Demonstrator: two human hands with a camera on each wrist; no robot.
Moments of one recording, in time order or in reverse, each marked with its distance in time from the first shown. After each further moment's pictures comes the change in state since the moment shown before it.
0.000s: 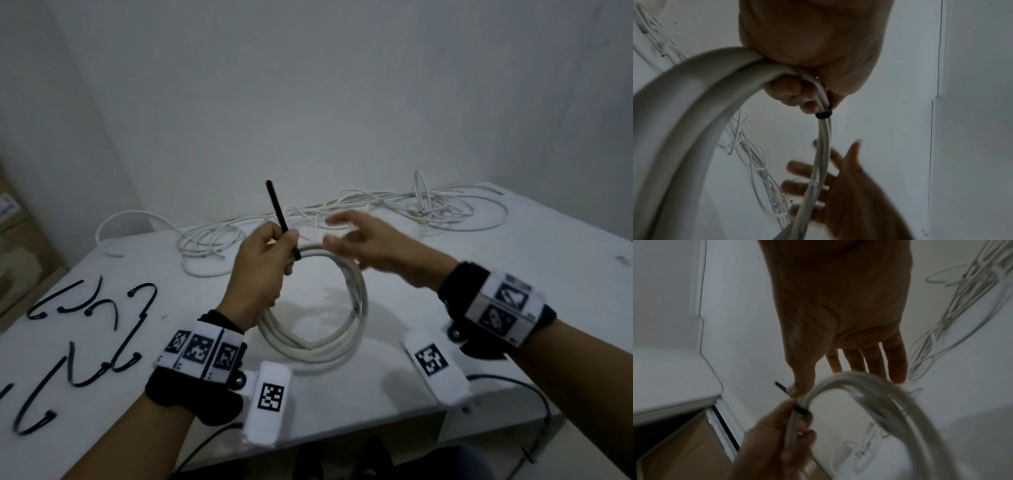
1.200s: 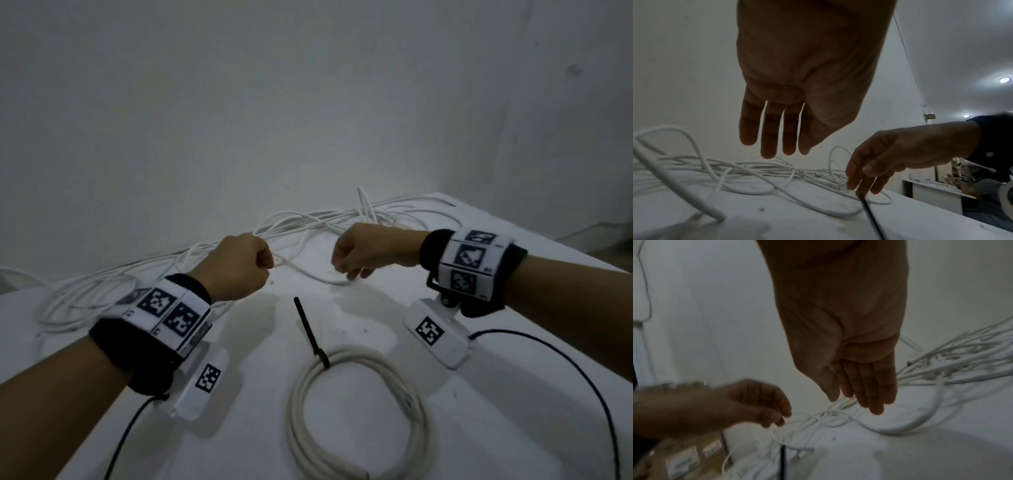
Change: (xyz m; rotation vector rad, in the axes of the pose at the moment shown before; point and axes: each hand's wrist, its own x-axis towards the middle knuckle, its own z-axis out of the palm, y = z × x) left_hand 0.164 -0.024 0.100 0.903 -0.443 0.138; right_hand 0.099 0.098 -0.136 -0.469 -0.101 0.326
